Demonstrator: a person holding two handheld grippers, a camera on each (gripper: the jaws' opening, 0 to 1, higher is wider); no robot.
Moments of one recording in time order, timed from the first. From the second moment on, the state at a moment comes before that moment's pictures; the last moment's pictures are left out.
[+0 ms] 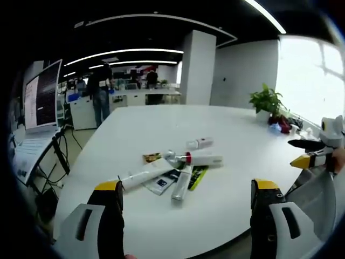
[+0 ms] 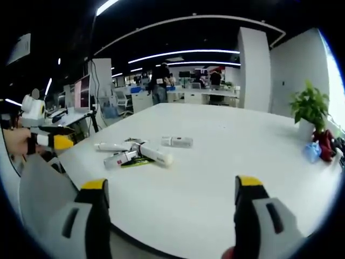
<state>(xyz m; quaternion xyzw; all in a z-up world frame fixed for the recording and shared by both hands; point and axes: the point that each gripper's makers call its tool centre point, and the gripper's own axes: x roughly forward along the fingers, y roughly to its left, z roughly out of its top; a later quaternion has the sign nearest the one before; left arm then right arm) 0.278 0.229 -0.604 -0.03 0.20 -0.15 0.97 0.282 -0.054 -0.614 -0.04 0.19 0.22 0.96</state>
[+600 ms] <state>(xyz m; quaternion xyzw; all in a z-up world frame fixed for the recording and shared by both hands) 0.277 0.227 -0.606 -0.03 0.21 -0.15 0.97 0.282 -0.054 -0.616 -0.04 0.19 0.22 0.96</state>
